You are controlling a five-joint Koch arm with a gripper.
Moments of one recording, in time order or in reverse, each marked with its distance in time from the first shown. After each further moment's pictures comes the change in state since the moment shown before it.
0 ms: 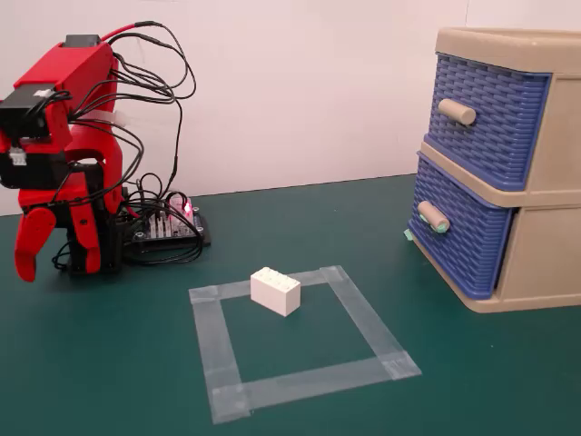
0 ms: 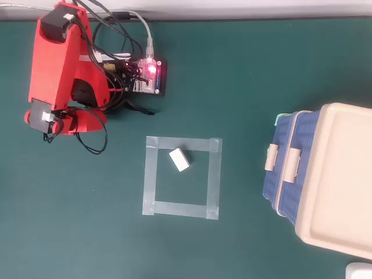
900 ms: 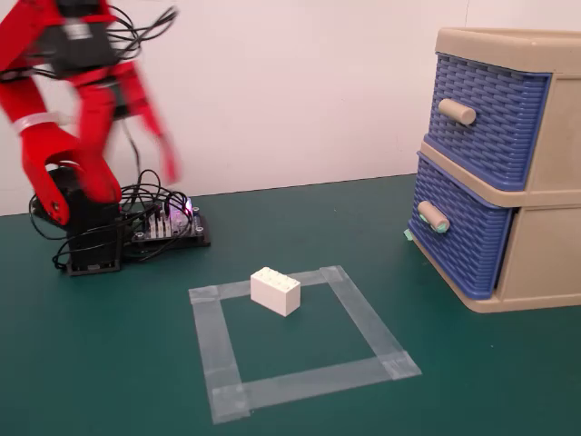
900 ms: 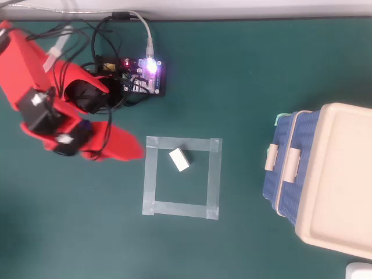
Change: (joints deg) arm -70.2 -4.7 -39.9 -6.9 71.3
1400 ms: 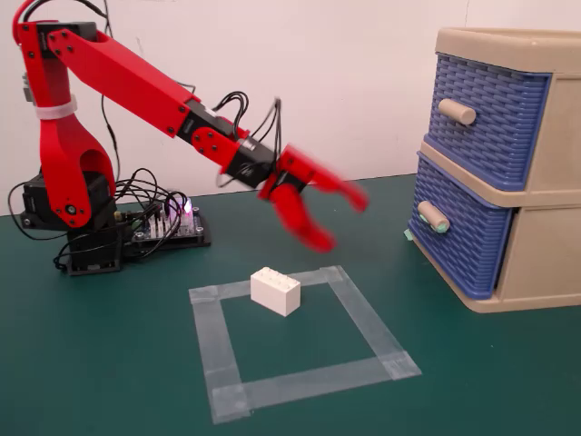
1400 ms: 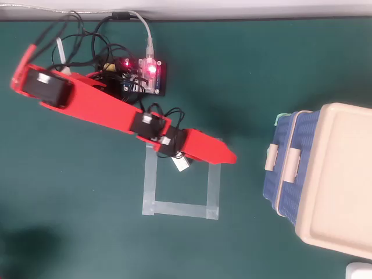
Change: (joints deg) arm -18.1 -38.7 19.4 -93.7 34.1
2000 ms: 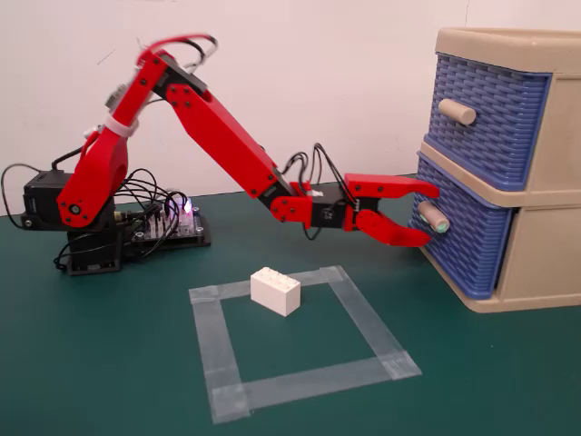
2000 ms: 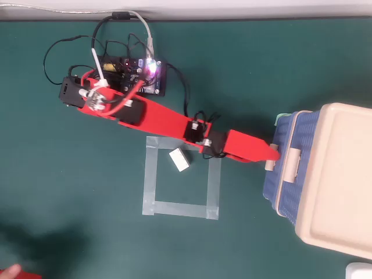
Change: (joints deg) arm -5.0 -35.1 -27.2 -28.3 0.2
